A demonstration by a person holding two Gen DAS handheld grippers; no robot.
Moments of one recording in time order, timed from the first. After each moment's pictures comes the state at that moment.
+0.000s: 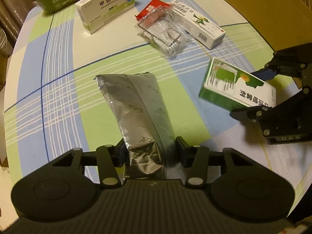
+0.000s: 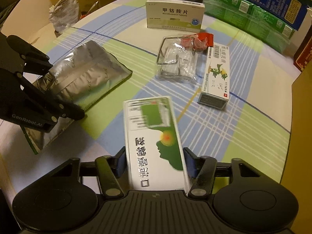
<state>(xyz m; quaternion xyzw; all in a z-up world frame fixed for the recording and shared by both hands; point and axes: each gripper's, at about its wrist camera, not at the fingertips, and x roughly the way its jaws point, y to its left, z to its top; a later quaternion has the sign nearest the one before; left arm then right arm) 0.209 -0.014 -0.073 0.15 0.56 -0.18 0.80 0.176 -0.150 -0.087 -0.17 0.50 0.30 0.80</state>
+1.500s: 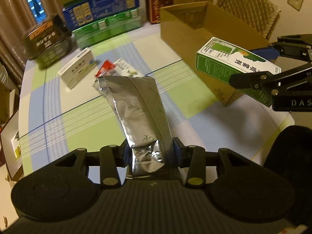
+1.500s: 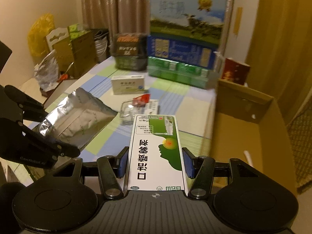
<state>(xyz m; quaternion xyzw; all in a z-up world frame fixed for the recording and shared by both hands) 0.102 -0.115 0.067 0.16 0.48 -0.23 0.83 0.064 -0.276 0.089 -0.10 0.36 0.22 0.90</state>
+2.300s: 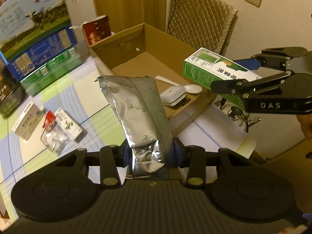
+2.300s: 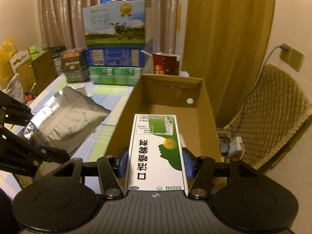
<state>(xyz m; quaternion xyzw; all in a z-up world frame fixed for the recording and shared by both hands) 0.089 -0.258 0.094 0.19 0.43 -0.33 0.82 0.054 -0.424 0.113 -0.05 0.36 0.11 0.93</state>
